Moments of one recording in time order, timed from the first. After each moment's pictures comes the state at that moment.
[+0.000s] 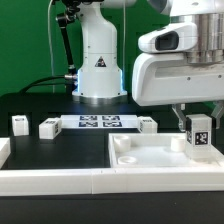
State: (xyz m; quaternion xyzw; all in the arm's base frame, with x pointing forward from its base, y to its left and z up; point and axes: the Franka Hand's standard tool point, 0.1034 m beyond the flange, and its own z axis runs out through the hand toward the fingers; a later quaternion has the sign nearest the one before) arm 0.628 0.112 0.081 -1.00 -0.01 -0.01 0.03
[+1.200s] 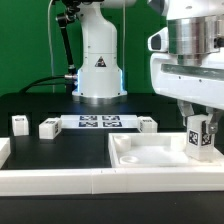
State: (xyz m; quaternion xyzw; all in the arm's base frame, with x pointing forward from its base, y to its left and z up) arm 0.625 0.113 0.079 -0.82 0.57 0.03 0.05
